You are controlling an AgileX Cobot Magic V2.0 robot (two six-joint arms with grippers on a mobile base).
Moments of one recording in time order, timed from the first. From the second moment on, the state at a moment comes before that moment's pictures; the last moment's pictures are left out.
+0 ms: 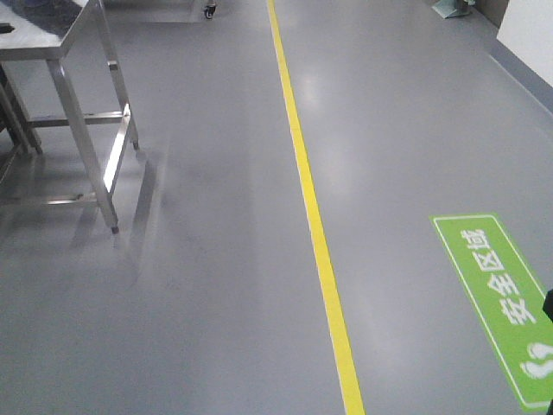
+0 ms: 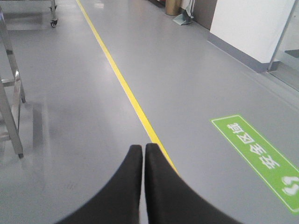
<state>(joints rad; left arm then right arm) -0.36 0.30 -0.40 0.16 0.48 -0.24 0.31 0.33 -0.39 -0.04 0.43 0.03</state>
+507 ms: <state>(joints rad) -0.36 0.30 -0.40 0.16 0.48 -0.24 0.31 0.33 -0.39 -0.04 0.43 0.03</state>
